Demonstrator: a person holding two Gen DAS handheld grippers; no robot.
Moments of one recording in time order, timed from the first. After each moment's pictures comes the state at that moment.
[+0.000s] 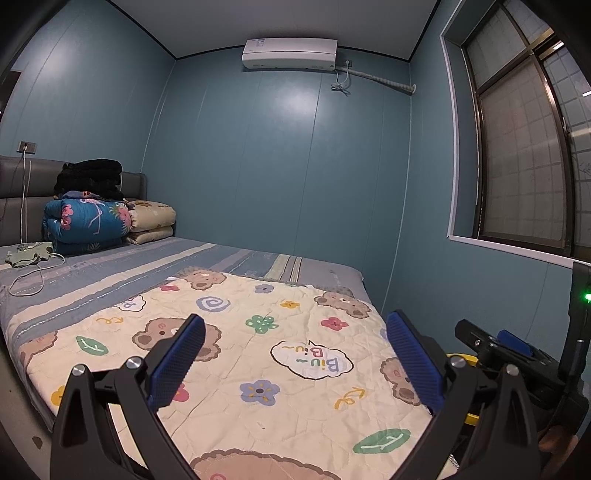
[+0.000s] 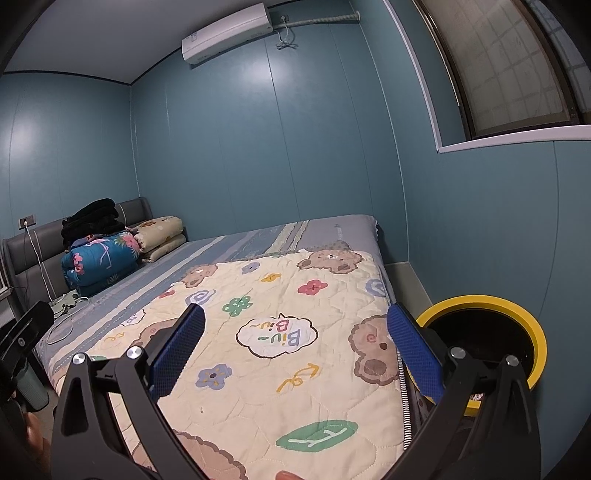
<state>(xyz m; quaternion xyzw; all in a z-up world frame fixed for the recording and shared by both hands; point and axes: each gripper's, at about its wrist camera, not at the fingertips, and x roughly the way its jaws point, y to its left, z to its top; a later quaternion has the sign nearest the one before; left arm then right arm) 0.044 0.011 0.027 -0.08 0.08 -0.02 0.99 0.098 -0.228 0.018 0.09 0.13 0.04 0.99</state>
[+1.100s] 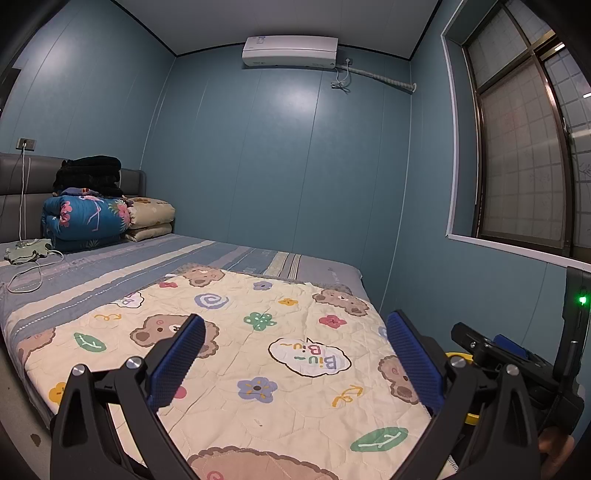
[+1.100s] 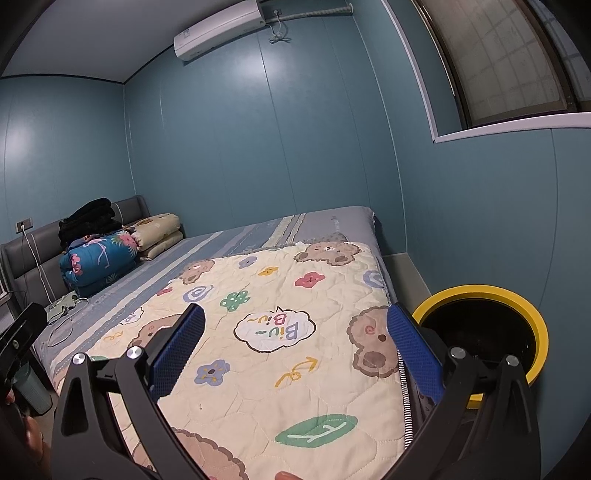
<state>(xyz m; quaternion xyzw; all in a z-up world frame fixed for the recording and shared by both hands) 0.045 0.013 0.025 -0.08 0.08 -0.02 0.99 0.104 -0.227 0.012 0.10 0.14 0.03 0.98</state>
